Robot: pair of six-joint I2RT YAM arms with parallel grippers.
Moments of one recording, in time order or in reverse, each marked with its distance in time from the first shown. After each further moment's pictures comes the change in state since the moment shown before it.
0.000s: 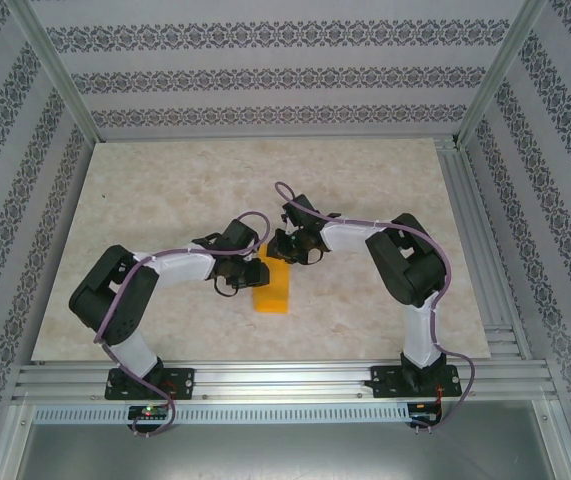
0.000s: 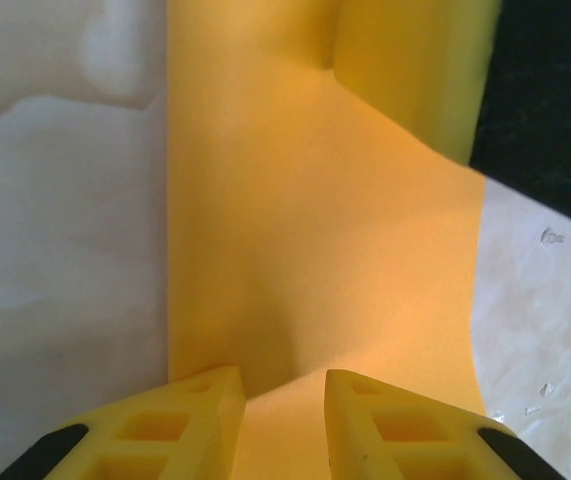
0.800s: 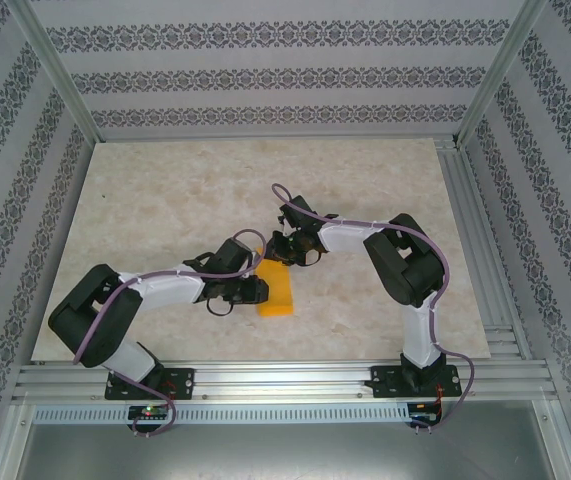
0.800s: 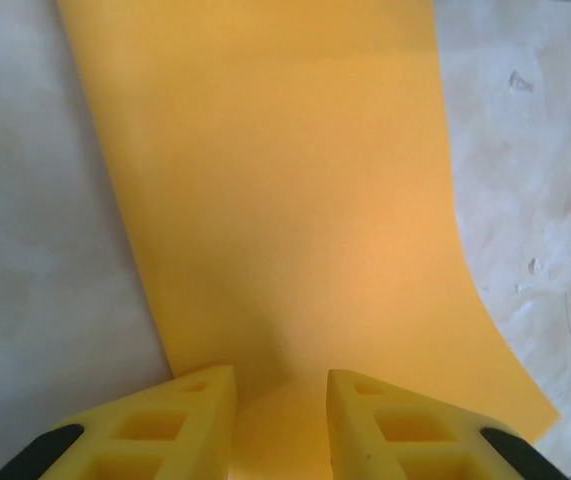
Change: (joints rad) left arm -0.079 -0.150 -0.194 0.125 0.030 -0.013; right arm 0.008 0.006 0.007 -0.007 -0.016 -0.003
